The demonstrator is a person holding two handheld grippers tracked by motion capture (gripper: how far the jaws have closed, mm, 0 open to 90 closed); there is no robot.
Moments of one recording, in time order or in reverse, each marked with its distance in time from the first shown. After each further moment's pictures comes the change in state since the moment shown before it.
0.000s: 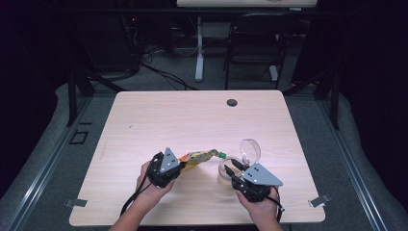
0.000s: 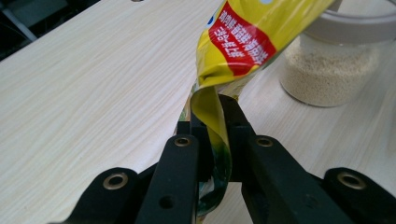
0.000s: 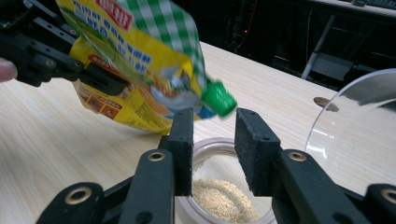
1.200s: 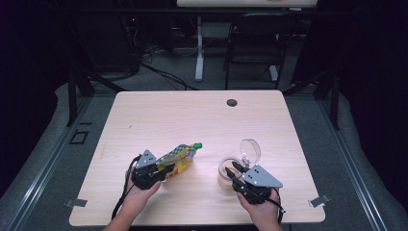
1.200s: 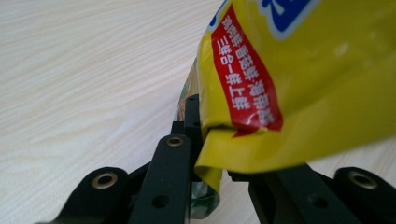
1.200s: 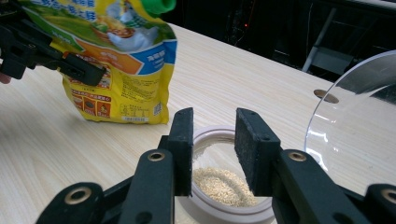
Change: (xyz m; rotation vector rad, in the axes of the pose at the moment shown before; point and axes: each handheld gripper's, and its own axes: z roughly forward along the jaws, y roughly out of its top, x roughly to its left) left arm 0.029 -0.044 -0.014 -0.019 -0.069 -0.265; right arm 0.001 -0.005 -0.001 0.026 -0.001 -0.003
